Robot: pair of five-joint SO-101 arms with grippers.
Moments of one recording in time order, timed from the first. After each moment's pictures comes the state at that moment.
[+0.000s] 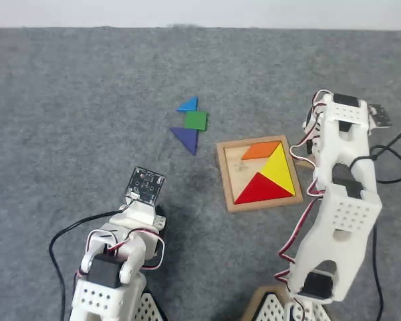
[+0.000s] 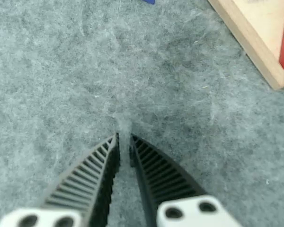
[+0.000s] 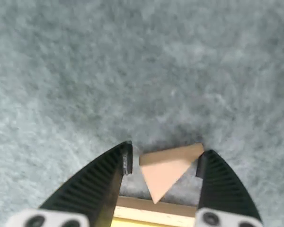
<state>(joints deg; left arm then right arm) 8.0 -103.0 97.1 72.0 0.5 9.0 38.7 -16.1 71.7 -61.9</state>
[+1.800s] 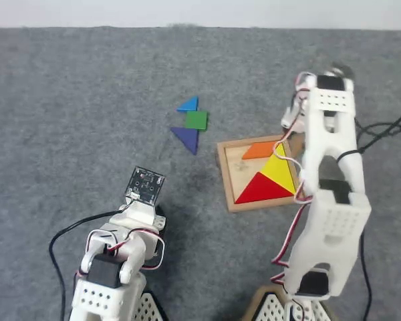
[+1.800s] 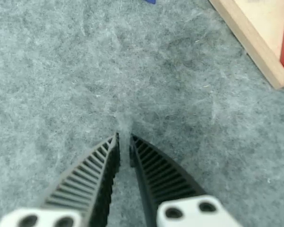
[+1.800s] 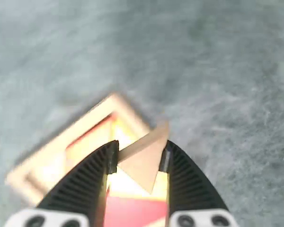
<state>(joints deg) 8.0 -103.0 97.1 72.0 0.5 -1.4 28.6 -23.0 85.8 -24.1</state>
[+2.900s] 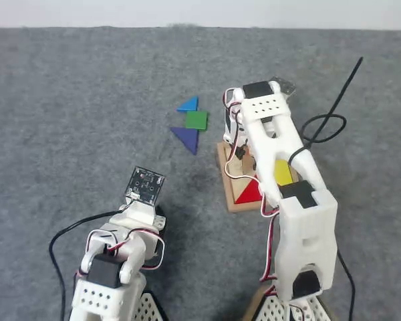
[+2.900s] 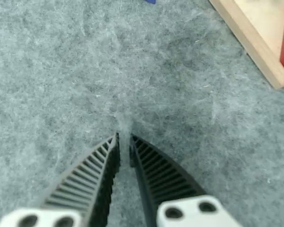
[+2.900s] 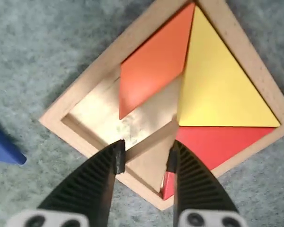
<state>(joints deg) 8.0 -103.0 97.1 72.0 0.5 -19.1 31.3 -19.9 90.2 -49.2</state>
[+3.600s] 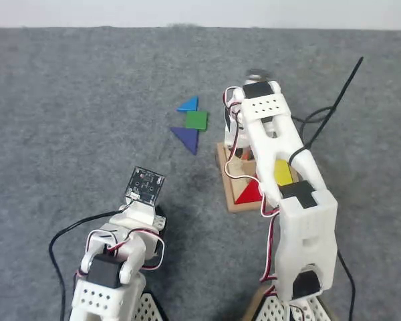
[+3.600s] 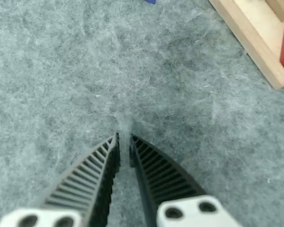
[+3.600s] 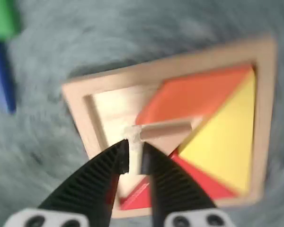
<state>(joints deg) 8.0 -103.0 97.1 72.0 0.5 -19.0 31.2 -19.9 86.6 -10.6</state>
